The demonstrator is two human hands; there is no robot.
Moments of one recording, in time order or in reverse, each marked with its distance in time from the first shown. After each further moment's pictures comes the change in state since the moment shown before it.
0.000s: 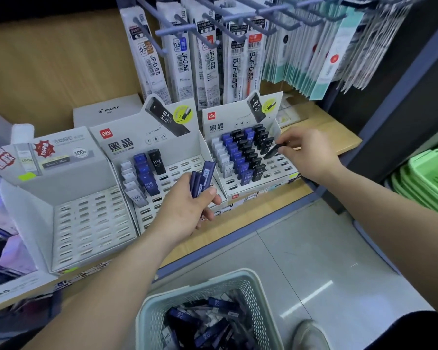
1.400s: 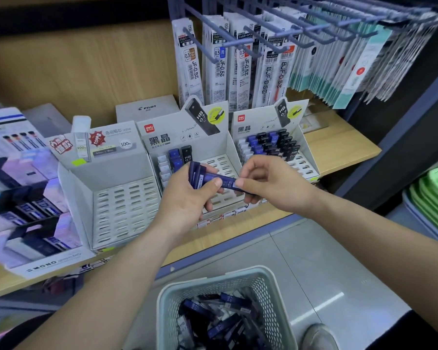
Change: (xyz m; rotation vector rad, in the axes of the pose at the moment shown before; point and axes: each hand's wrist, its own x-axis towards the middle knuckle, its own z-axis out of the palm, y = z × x) left_hand -0.024 0.000 -0.041 -0.117 0.180 0.096; right_hand -0.065 -0.110 0.046 0.525 -0.479 0.002
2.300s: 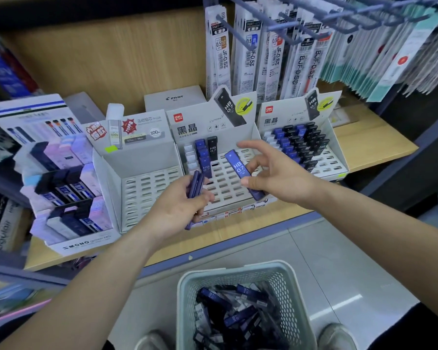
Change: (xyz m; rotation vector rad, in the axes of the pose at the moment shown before) left_hand -0.013 -0.031 -0.056 0.085 -0.086 -0.181; right_hand 0.020 -0.005 0.029 -0.022 -0.098 0.003
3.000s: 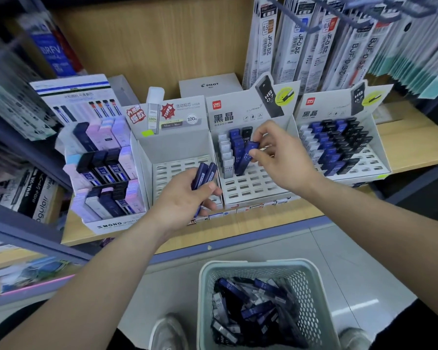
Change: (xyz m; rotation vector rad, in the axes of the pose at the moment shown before) left_hand -0.011 -0.020 -0.042 -0.059 0.044 -0.037; right_hand 0.047 -0.005 0.048 -0.288 0.252 -0.203
